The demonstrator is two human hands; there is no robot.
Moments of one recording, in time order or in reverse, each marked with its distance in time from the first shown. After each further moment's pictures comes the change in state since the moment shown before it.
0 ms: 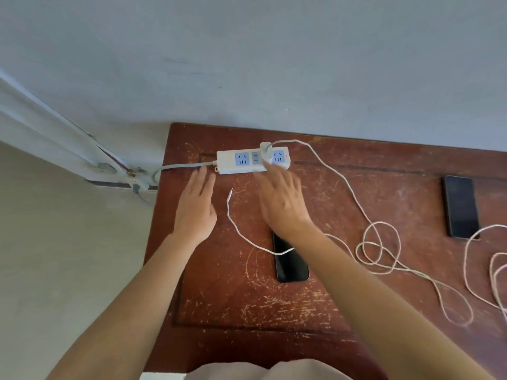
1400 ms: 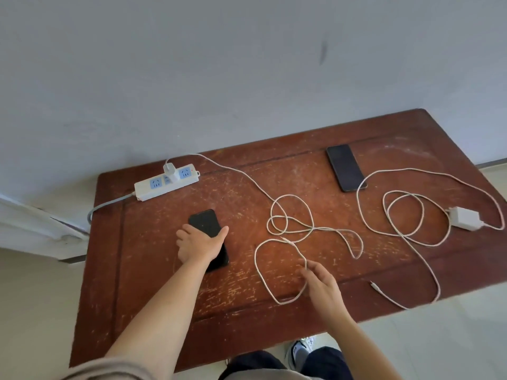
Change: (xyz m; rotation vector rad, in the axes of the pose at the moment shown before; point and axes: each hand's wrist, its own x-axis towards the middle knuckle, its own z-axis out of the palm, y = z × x) left_hand -0.059 0.203 0.080 0.029 -0.150 -0.577; right_hand -0.325 0.116 -0.072 1.236 0.106 1.176
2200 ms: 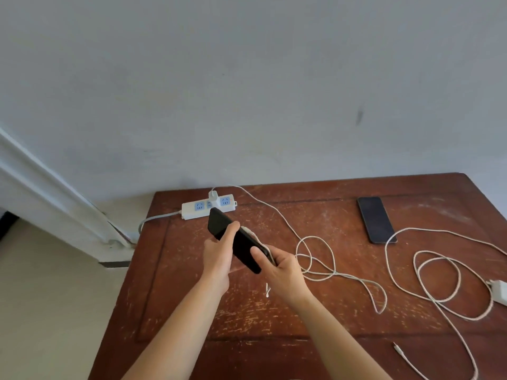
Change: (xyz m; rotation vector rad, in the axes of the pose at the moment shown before) left_hand -0.090 0.011 -0.096 -1.350 -0.160 -0.045; right_hand -0.022 -0.122 0.092 -0.118 -0.431 -0.574
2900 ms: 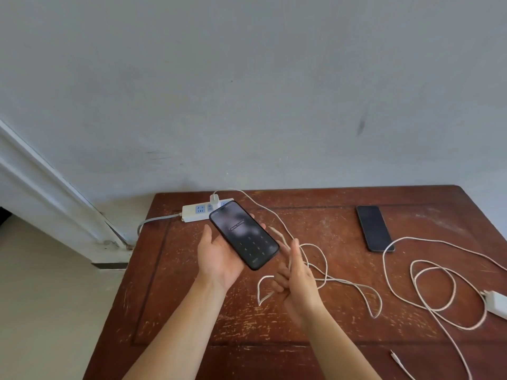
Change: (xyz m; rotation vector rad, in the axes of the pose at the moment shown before) left_hand 0.006 0.006 -0.005 -0.804 -0.503 -0.141; right_hand -0.011 -0.004 -0.004 0.718 0.085 0.328
